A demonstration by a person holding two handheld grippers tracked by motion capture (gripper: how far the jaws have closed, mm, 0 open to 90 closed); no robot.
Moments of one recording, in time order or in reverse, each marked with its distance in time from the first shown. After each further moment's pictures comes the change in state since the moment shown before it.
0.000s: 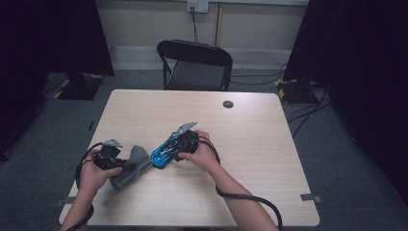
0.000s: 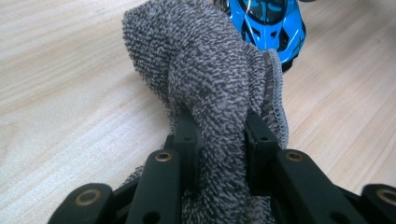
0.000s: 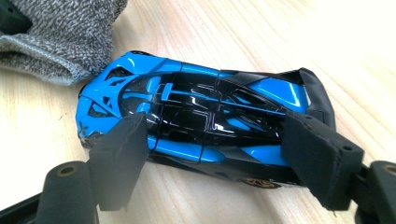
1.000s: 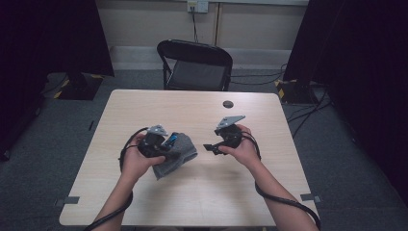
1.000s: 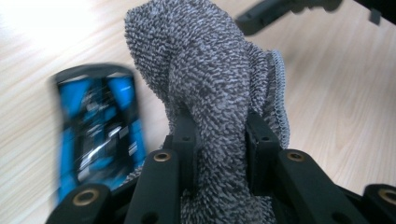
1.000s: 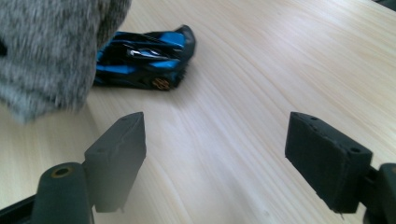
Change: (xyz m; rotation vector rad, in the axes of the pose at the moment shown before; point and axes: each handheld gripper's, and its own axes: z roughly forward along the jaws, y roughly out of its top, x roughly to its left) left arm -0.105 0.100 0.045 -0.075 -0.155 0.227; right arm -0.054 -0.054 -0.112 -0.069 -0.065 0.101
